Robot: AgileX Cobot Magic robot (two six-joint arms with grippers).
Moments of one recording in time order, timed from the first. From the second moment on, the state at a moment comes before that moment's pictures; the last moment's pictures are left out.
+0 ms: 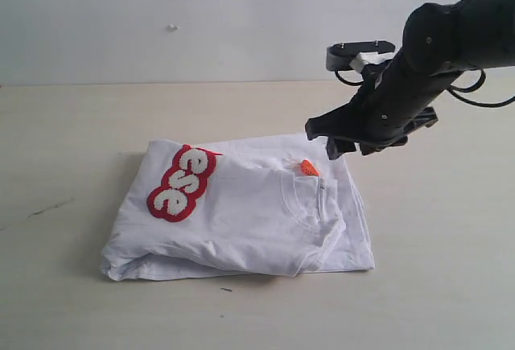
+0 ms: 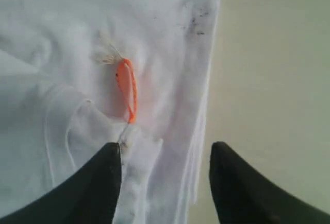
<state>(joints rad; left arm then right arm) 0.03 0.01 0.00 0.02 0.34 -0.10 0.21 1.90 -1.23 0.12 0.56 0.04</state>
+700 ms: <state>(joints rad) 0.03 0.01 0.00 0.02 0.34 -0.10 0.20 2.08 -1.24 0.42 0.46 -0.25</state>
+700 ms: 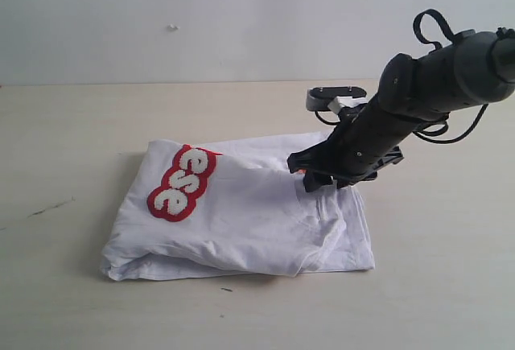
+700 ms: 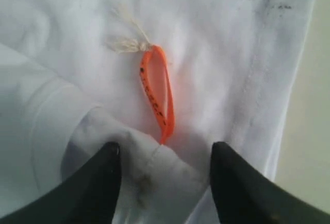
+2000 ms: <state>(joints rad) 0.03 0.01 0.00 0.02 0.34 -0.10 0.20 1.86 -1.44 0.14 0.56 -0.38</state>
